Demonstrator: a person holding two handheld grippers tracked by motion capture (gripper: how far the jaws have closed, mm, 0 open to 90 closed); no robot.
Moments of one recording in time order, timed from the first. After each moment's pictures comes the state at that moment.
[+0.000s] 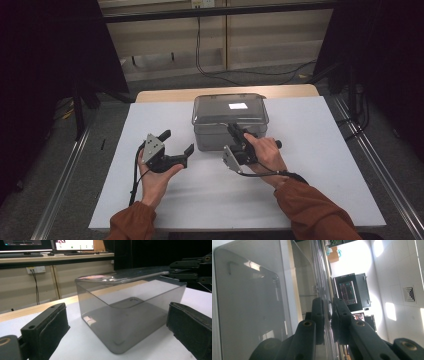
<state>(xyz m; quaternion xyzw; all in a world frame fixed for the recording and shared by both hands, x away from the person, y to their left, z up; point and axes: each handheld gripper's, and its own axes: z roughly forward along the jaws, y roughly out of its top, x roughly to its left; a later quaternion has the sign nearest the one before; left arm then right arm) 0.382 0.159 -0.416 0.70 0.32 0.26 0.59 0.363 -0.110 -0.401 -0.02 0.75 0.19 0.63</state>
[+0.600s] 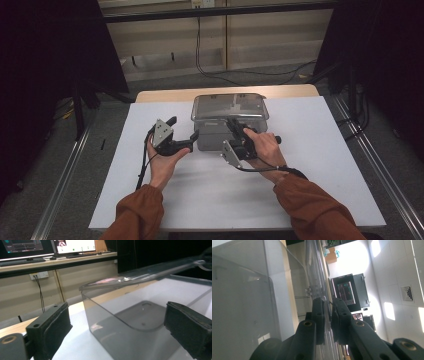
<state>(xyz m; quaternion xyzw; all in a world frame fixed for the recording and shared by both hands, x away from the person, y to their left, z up) 0.430 0.141 -0.415 0.70 0.30 0.29 0.58 0.369 -0.109 -0.388 -0.01 0.75 0.19 0.63</state>
